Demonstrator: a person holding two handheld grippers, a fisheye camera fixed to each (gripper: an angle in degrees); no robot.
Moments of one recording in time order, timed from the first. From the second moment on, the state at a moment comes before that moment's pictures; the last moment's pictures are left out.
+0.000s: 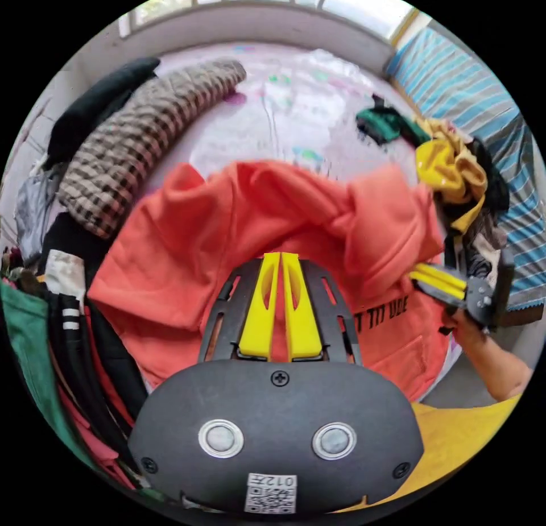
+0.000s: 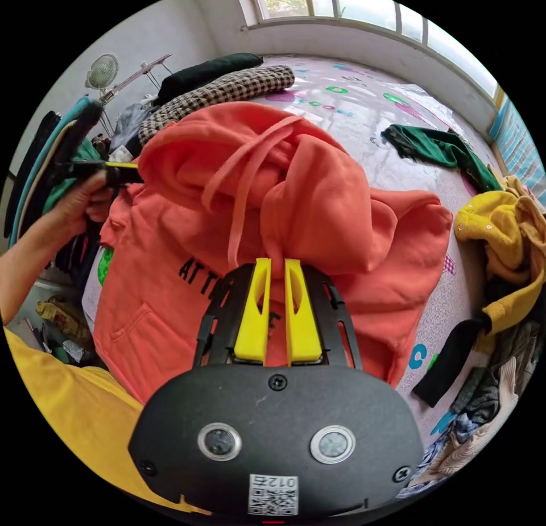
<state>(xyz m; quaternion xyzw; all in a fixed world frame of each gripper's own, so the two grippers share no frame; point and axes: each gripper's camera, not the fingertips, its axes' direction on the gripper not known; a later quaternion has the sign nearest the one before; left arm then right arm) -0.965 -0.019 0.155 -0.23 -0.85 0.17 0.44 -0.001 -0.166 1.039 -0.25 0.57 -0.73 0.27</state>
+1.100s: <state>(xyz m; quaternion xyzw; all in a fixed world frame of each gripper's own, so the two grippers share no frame) -1.065 -0.270 0.349 -0.27 -0.86 0.17 0.39 -0.110 -0.162 1.009 -0.17 0.51 -0.76 0.38</state>
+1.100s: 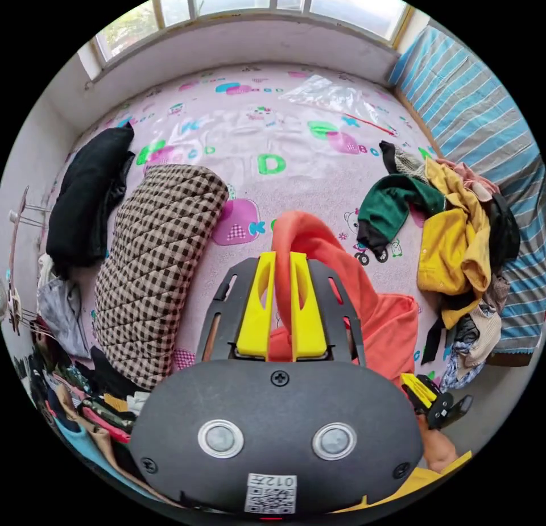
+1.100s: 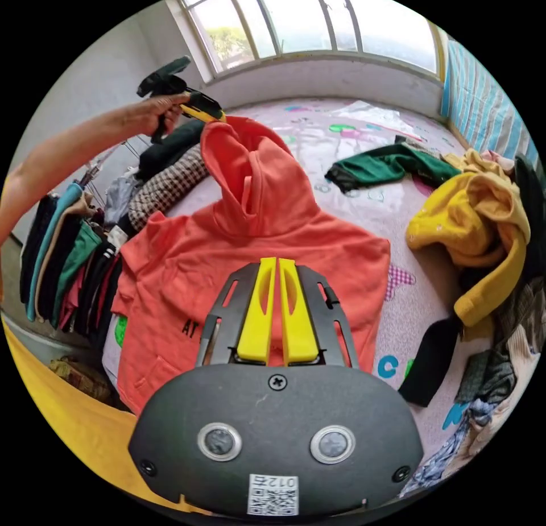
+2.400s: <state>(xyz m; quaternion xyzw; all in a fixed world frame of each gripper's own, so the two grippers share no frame) -1.150 -0.074 0.130 -0.48 -0.80 0.11 0.34 -0.081 -0.199 0.962 -0.14 0.64 -0.71 0.24</state>
